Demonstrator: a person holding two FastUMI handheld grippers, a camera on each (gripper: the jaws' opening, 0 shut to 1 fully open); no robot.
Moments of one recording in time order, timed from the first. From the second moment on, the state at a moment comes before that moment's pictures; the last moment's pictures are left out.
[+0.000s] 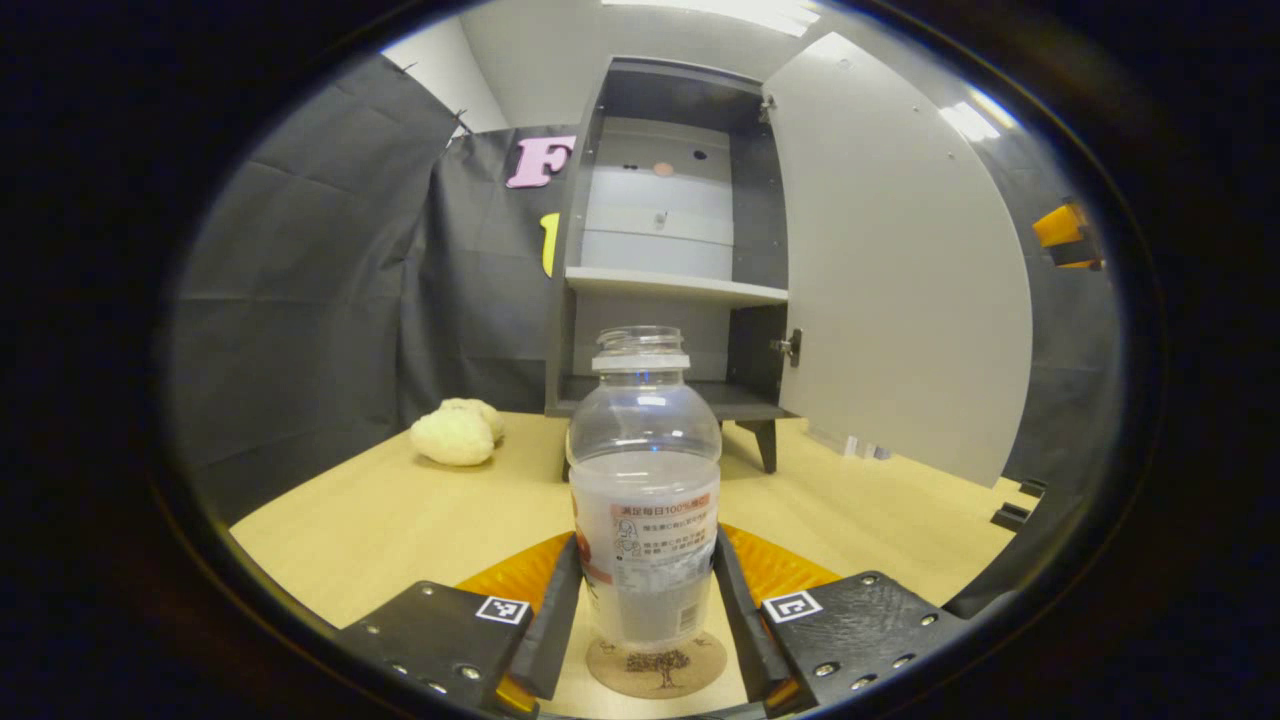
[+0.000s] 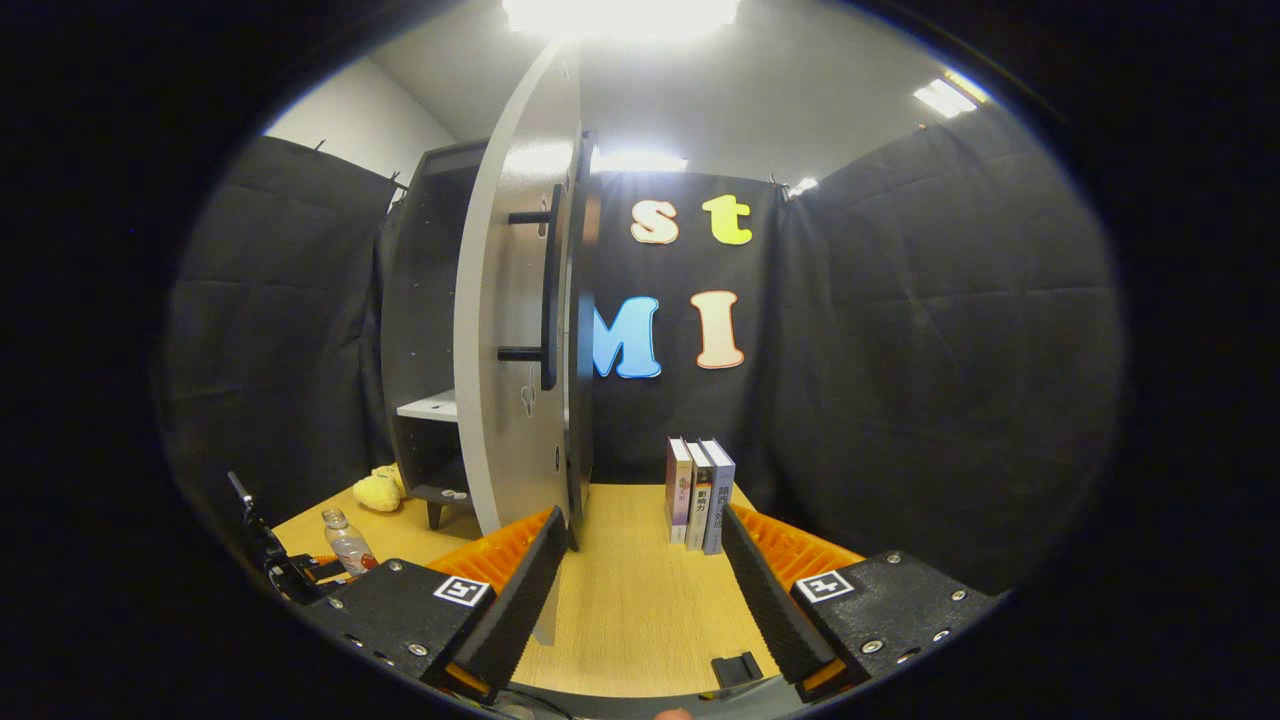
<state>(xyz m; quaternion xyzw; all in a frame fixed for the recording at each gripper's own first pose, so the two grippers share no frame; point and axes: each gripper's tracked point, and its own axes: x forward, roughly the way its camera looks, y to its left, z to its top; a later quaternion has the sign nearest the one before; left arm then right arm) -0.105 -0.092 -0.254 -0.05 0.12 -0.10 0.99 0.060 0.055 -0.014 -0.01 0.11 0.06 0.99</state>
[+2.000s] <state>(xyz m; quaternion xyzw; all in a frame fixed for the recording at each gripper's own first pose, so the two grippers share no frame) -0.117 -0.026 -0.053 -0.01 0.08 -0.01 1.00 0.127 0.018 0.090 0.07 0.03 0.00 1.00</state>
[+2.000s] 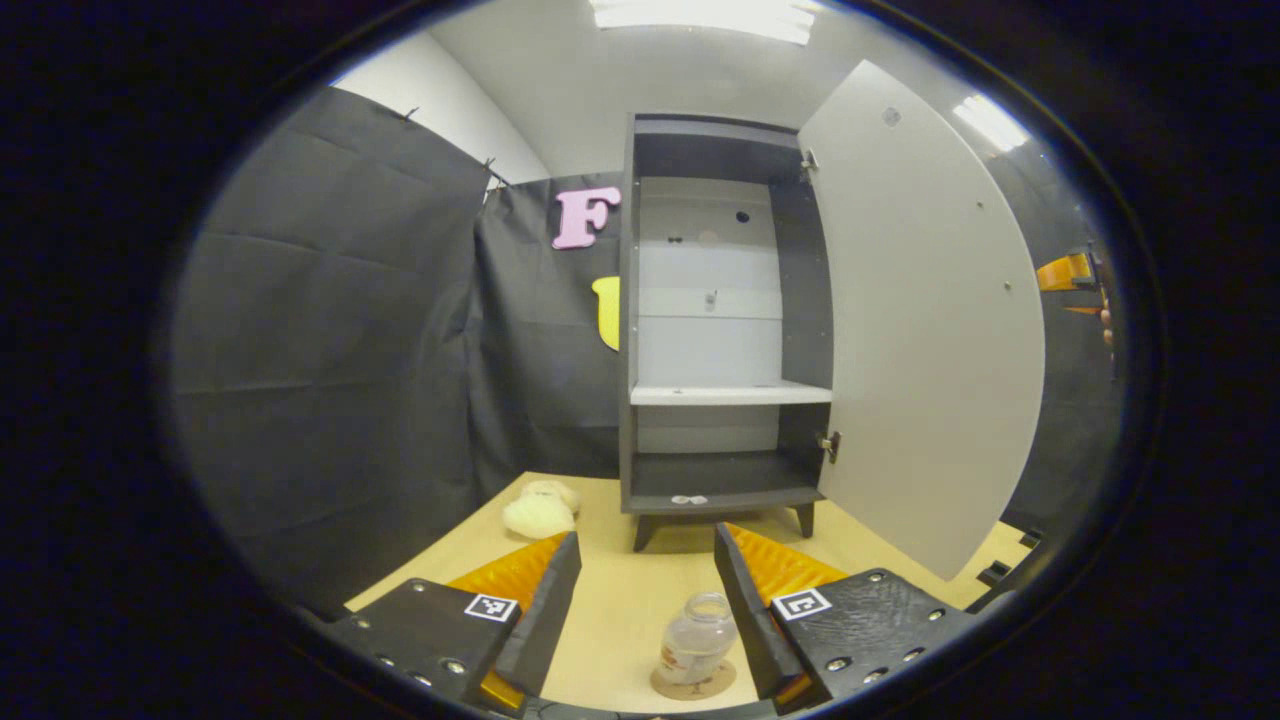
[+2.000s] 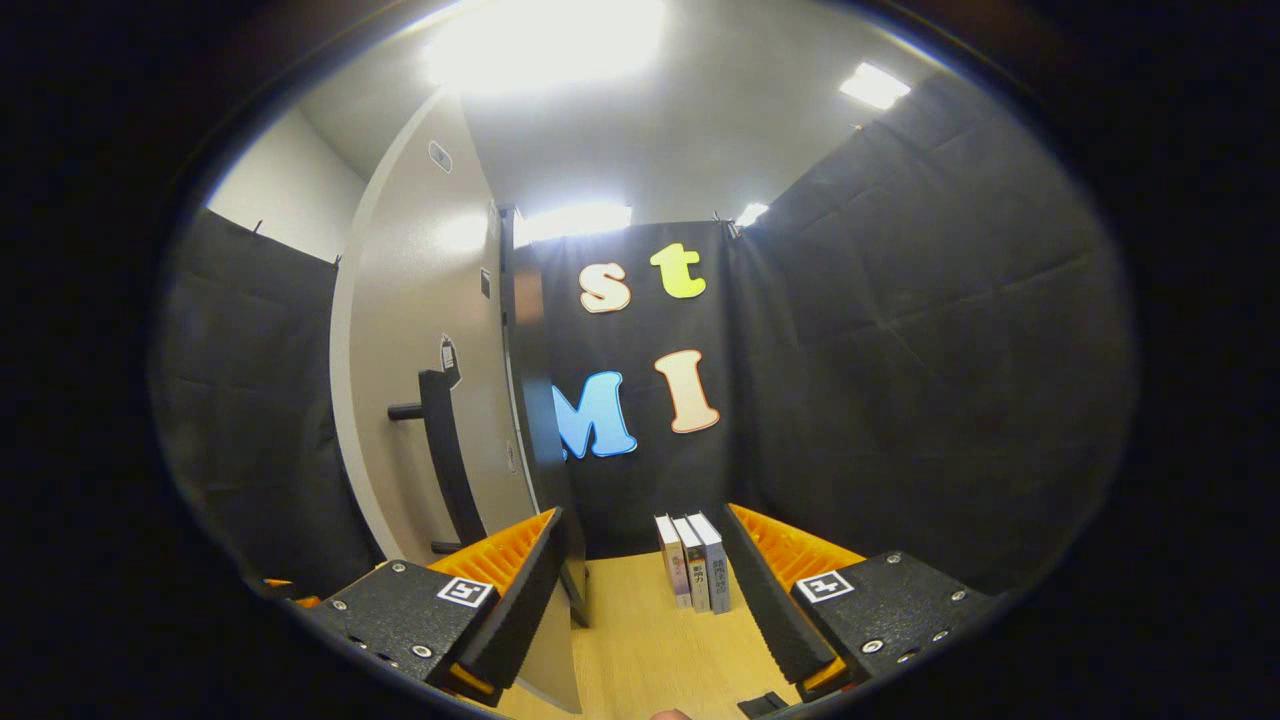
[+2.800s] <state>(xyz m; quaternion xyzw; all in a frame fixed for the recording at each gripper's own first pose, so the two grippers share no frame) -0.095 0.091 -0.027 0.00 0.06 0.01 1.00 0.139 0.053 0.088 0.00 0.06 -0.06 1.00</state>
